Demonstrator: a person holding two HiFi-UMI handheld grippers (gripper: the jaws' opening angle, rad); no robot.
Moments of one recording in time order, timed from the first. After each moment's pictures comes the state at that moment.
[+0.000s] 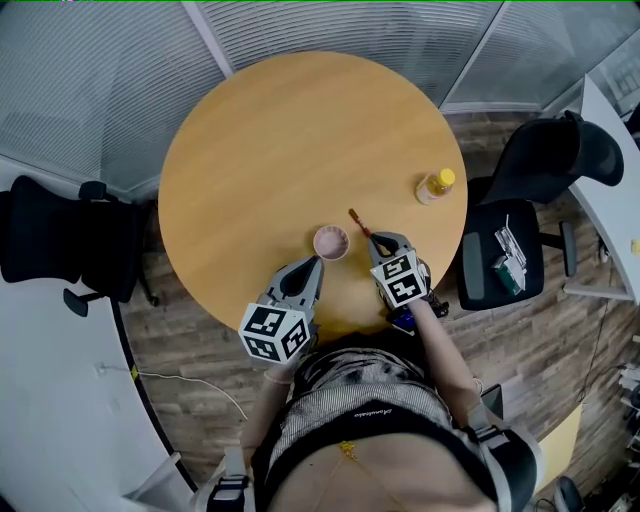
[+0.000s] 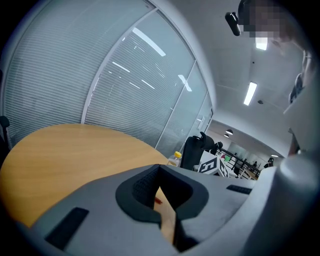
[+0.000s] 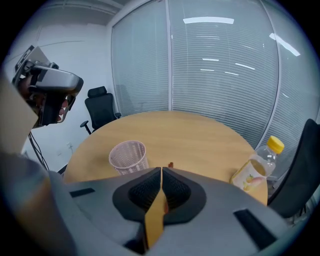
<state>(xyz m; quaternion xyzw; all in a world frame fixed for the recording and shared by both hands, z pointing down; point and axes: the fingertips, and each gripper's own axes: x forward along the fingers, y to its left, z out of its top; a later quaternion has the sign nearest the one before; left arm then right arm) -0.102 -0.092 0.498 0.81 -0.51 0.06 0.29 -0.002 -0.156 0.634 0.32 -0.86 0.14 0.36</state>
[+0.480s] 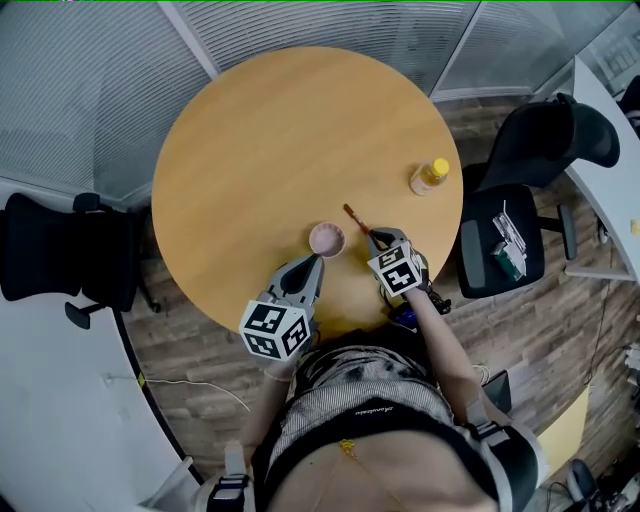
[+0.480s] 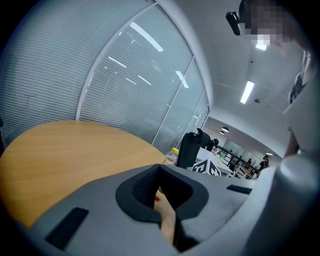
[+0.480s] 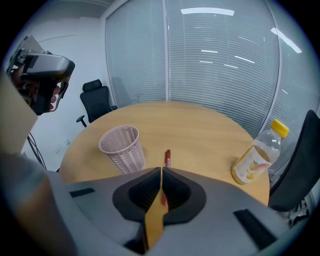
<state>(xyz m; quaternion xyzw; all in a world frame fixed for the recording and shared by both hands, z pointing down) -0.094 -0.095 0.506 0.82 -0.48 0.08 0.30 0.009 -0.156 0.668 0.33 -0.84 0.16 0.40</state>
